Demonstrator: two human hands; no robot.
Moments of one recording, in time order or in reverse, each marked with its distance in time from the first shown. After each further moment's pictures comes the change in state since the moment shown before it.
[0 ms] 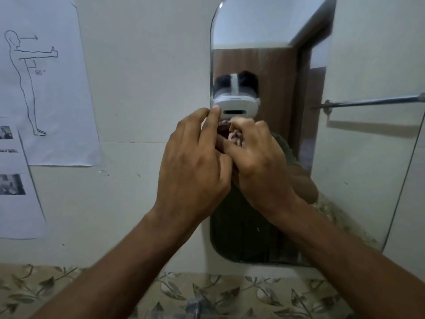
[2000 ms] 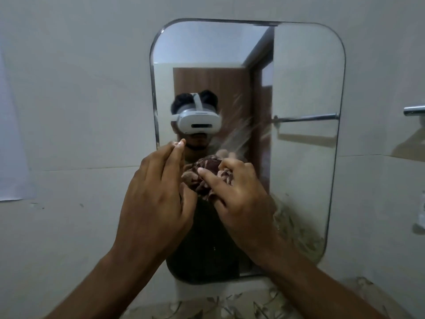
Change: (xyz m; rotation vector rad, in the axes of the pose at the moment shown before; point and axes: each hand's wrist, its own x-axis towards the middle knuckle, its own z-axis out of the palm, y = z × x) left_hand -0.013 0.017 0.014 -0.053 -0.141 0.022; right_hand -0.055 0.032 -0.023 -0.041 -0.013 0.172
